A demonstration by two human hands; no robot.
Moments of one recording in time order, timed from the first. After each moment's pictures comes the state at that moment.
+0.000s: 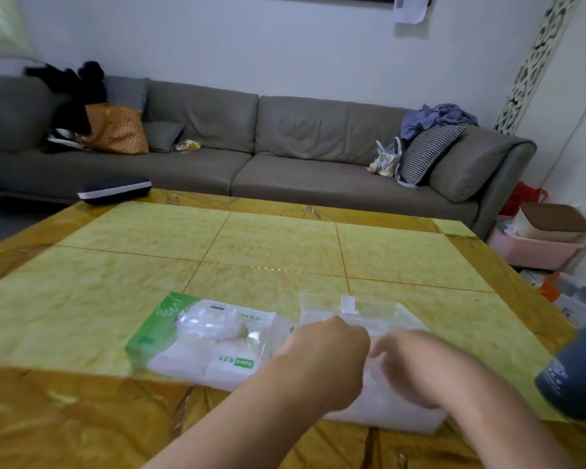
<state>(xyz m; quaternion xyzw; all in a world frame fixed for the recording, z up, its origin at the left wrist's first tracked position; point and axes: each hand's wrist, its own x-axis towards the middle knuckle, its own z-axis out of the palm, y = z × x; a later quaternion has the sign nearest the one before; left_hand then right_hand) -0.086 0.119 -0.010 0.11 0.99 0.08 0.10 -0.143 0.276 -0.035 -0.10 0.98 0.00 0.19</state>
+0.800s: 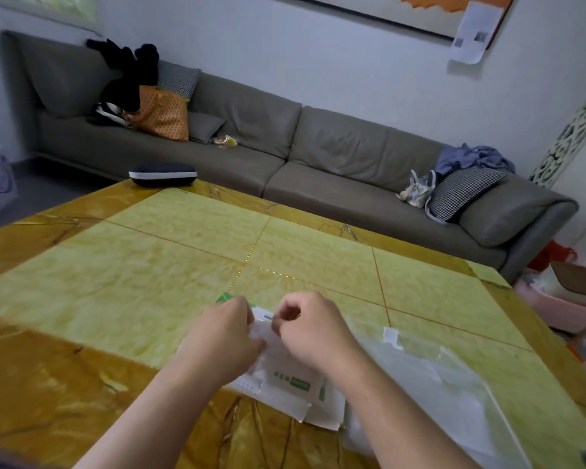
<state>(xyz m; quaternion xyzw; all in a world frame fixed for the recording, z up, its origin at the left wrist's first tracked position) -0.076 -0.069 -0.068 -0.19 0.94 0.29 -0.09 -0.144 0.067 -0.040 -0.20 0.92 -0.31 0.10</state>
